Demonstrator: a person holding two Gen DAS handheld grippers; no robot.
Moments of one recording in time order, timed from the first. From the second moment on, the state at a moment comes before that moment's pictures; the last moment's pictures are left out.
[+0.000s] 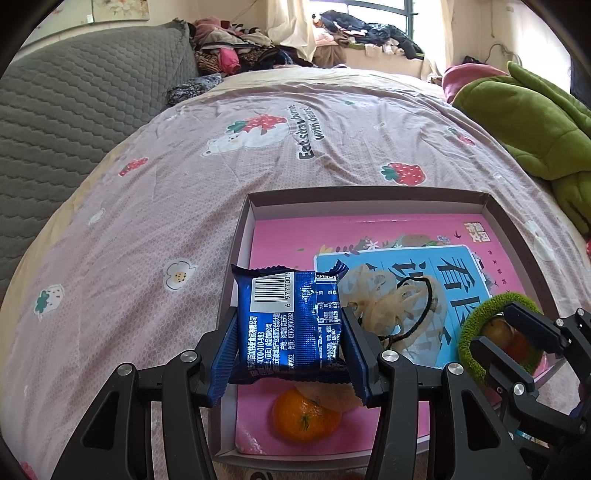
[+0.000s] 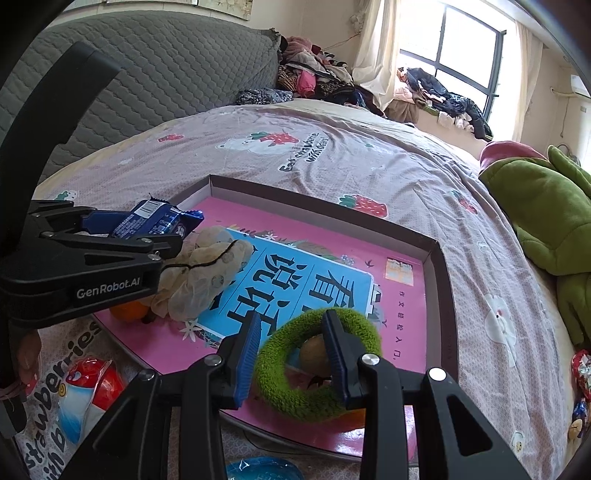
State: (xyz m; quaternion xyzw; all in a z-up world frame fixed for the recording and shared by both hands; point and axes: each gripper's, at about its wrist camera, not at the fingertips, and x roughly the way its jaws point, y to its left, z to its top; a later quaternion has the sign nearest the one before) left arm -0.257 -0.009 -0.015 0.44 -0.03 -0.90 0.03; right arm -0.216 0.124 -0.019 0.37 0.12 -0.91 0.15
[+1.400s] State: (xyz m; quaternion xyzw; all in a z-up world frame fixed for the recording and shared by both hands) left arm -0.205 -0.006 0.051 0.39 -0.02 -0.92 0.03; right arm -0.195 0.150 0.044 0.33 0.06 -0.93 0.14
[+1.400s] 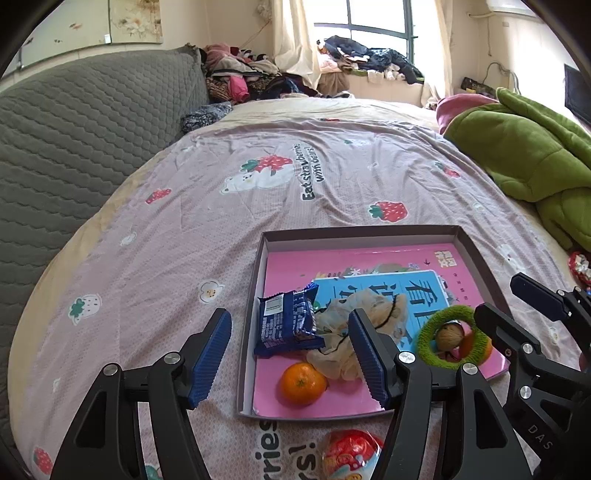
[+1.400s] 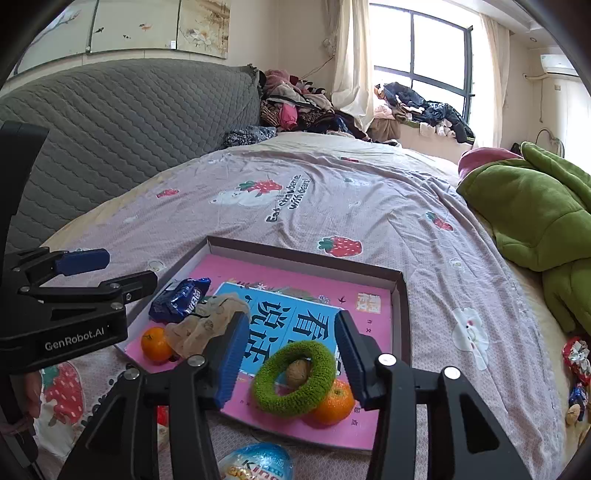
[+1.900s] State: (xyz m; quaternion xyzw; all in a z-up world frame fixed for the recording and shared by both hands) left arm -0.163 0.001 0.084 0.36 -0.03 -0.93 0.03; right arm -0.159 0.158 0.086 0.29 0.04 -0.95 0.14
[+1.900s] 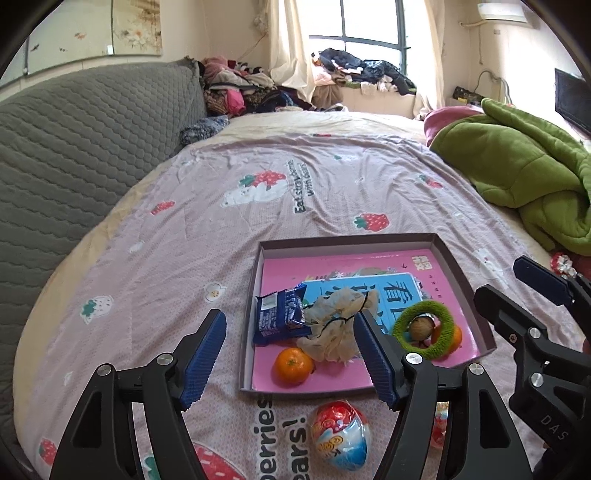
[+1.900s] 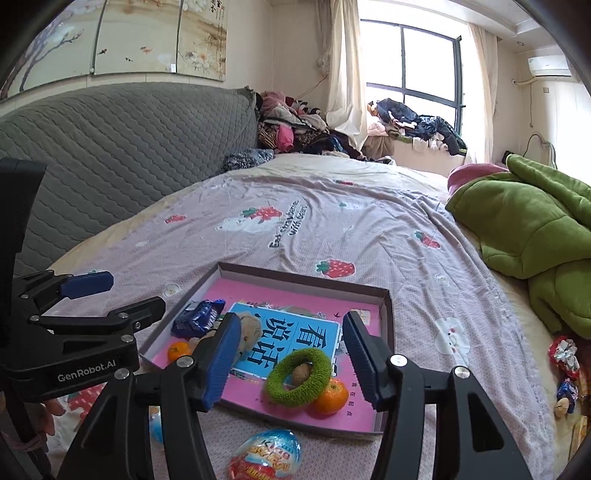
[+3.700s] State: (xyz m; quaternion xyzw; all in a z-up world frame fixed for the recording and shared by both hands) left arm -0.081 0.008 0.108 0.35 -0.03 -0.94 -0.01; right arm -0.069 0.188 0.118 0.27 0.03 -0.96 0.11
